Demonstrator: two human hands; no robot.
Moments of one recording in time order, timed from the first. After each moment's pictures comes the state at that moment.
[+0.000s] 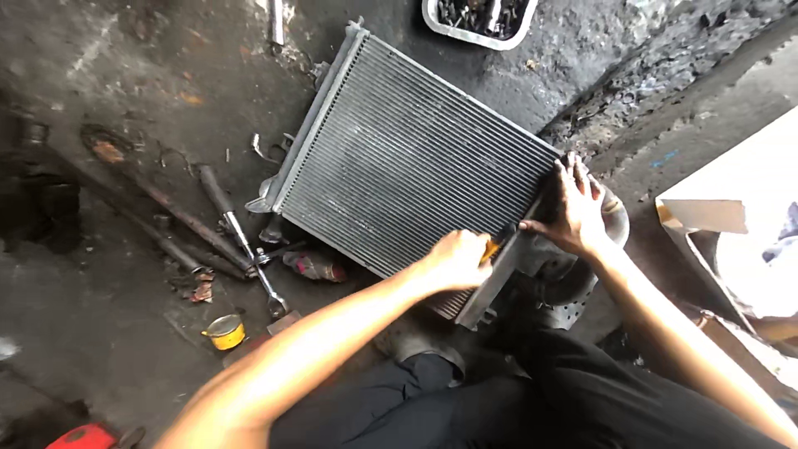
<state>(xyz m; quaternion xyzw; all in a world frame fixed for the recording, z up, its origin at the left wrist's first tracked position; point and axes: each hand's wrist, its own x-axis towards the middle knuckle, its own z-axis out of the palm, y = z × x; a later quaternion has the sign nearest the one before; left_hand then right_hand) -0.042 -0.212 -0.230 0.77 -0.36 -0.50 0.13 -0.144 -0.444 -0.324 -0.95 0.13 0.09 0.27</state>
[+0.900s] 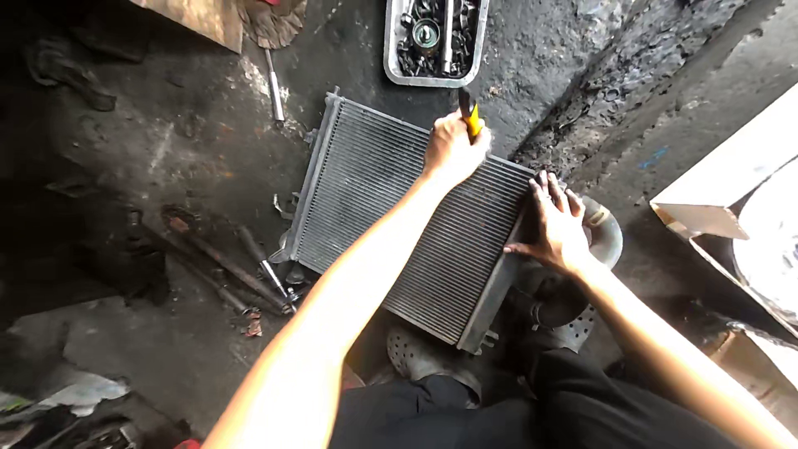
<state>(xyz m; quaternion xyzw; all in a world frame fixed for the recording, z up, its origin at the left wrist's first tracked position) 0.087 -0.346 -0.271 0.90 -0.34 -0.14 0.22 -0.148 -0.447 -0.339 -0.93 0.14 0.05 0.33</state>
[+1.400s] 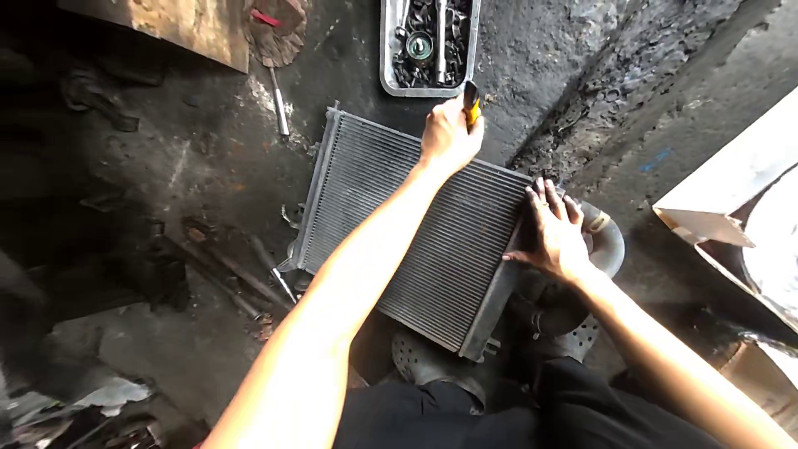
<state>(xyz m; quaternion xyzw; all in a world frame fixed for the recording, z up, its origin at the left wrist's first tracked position) 0.108 -0.370 -0.269 0.91 -0.35 -0.14 0.19 -0.148 -0.448 -0.341 -0.93 0.14 0.06 0.33</state>
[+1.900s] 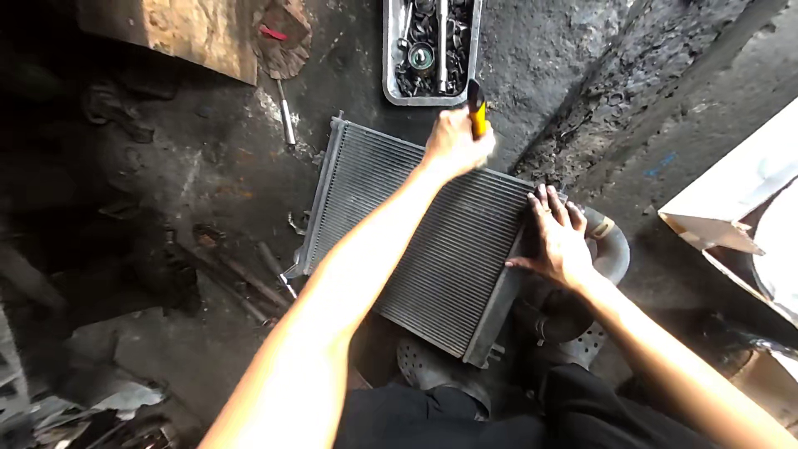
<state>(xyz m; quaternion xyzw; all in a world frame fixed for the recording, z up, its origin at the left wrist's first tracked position) 0.114 -0.377 -0.256 0.89 -0.35 -0.25 0.15 -0.150 -0.447 -0.345 -0.93 0.14 0.05 0.33</state>
